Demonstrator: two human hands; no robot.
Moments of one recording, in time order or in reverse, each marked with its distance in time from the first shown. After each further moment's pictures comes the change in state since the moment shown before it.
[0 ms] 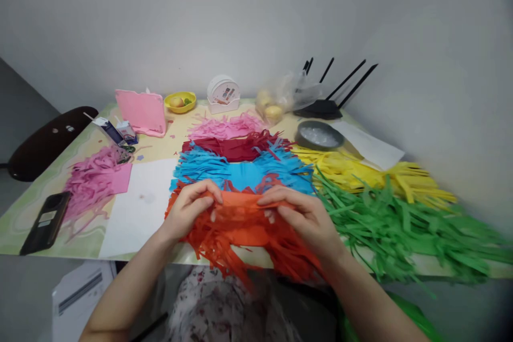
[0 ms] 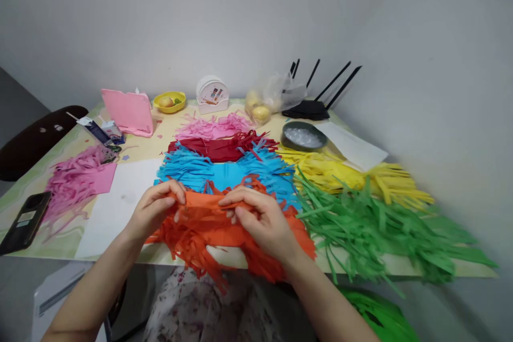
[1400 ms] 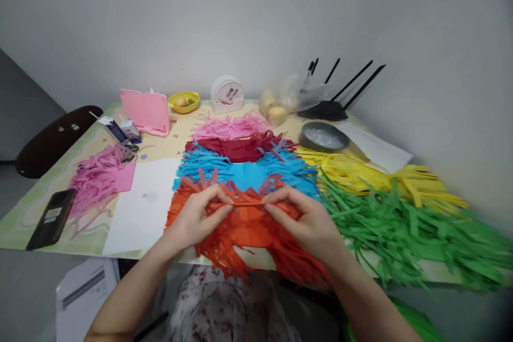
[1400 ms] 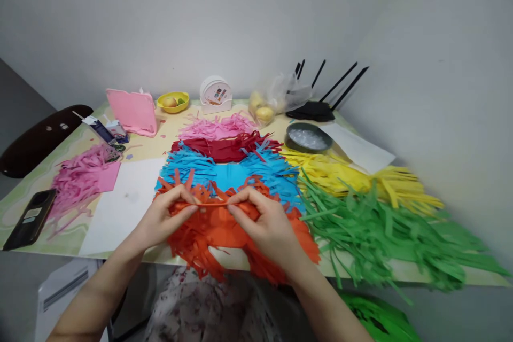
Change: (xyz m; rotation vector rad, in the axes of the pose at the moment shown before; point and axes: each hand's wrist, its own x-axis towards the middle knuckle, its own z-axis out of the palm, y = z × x) left_hand -0.007 0.008 0.011 0.539 -0.005 0.015; right_hand -0.003 0.002 0.005 -0.239 0.055 0.129
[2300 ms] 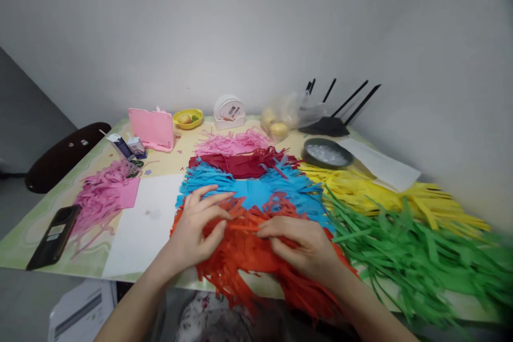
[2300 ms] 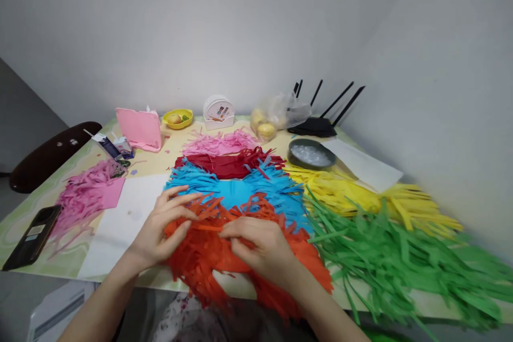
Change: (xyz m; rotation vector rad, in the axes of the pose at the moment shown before) left_hand 0.002 0.004 -0.016 0.227 0.043 0.163; right_hand 0.013 -0.001 0.003 -0.091 -0.093 -0.412
